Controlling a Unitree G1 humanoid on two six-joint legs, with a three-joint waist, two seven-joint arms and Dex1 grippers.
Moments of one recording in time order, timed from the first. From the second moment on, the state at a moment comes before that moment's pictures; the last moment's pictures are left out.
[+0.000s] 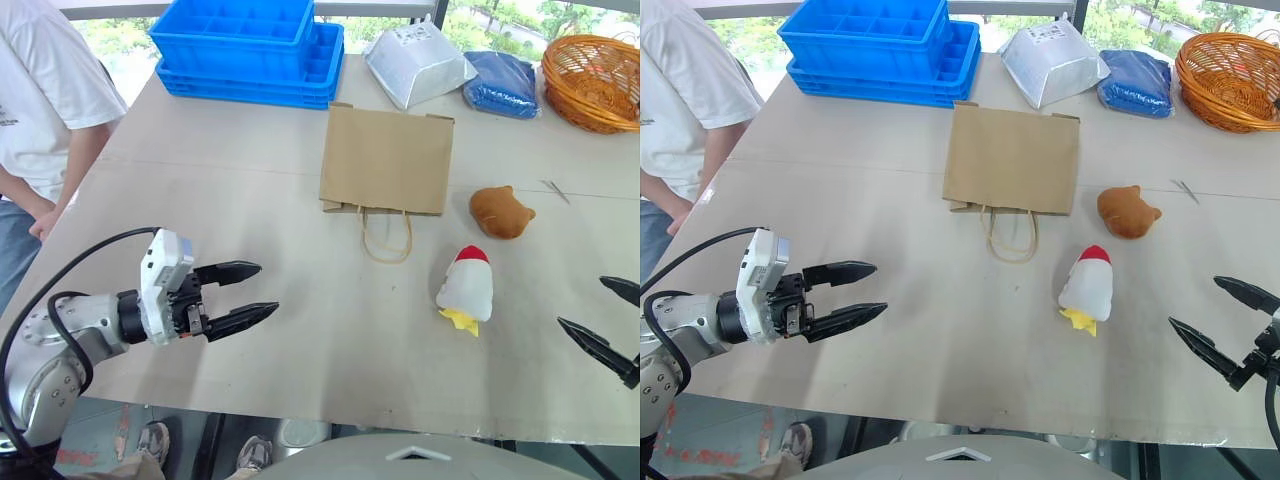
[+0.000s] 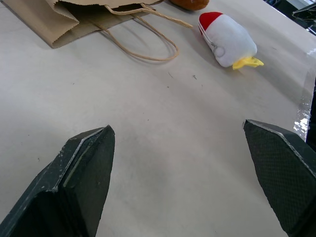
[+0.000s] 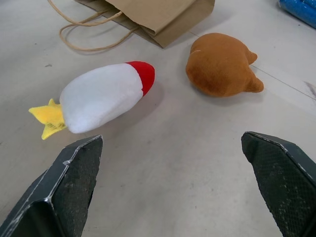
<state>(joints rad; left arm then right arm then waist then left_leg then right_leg) 0.23 0.90 0.40 -0.49 -0.82 0.67 -1.05 0.63 -0.64 -0.76 -0.53 0.59 0.28 1.02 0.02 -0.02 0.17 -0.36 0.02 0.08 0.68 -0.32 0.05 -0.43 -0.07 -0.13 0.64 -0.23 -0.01</state>
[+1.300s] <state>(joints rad) -0.81 0.54 -0.46 0.36 0.05 -0.34 -1.22 0.87 -0.41 -0.51 -0.97 0.52 0.10 0.86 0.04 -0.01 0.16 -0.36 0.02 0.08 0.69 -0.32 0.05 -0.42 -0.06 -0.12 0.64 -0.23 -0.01</state>
